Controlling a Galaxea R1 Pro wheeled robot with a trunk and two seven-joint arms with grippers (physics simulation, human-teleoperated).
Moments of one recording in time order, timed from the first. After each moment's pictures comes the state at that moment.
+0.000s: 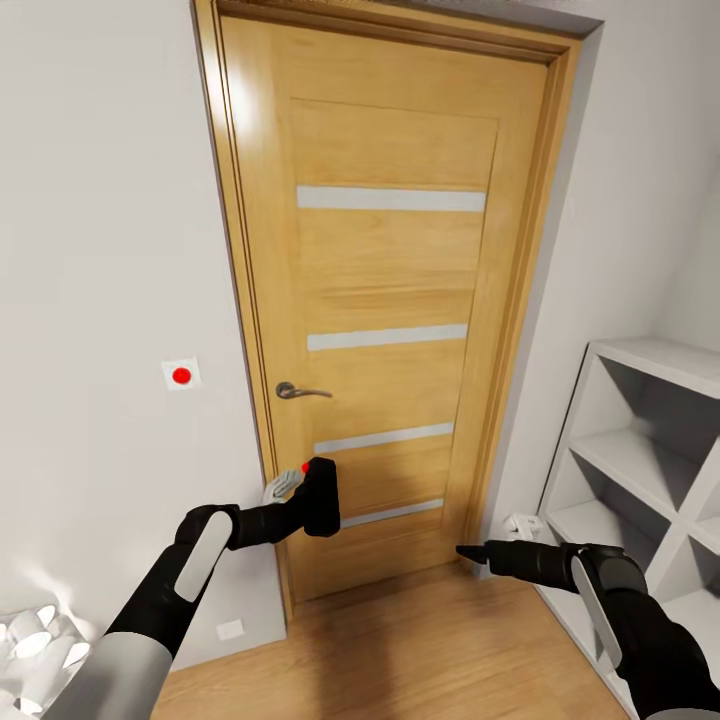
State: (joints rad) left arm -0.58 0.01 -0.06 -1.03 0.70 0.89 -0.22; right arm -0.41 -0.17 -0.12 -1.21 -0.07 0.88 0.67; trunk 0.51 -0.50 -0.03
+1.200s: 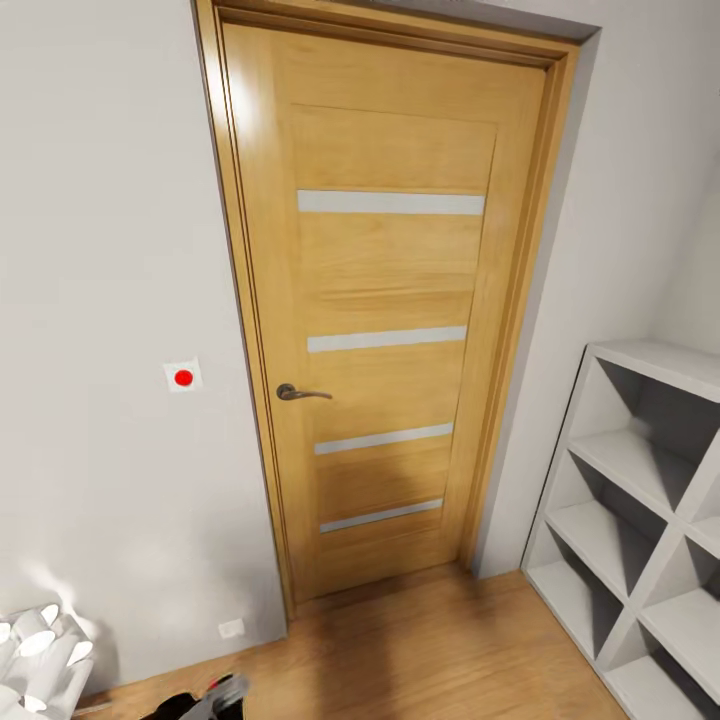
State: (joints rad) left arm -0.55 0.02 -0.08 -0.01 0.53 0.33 0.04; right arm -0.41 -0.18 -0.12 -0.10 0.06 0.14 0.17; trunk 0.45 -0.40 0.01
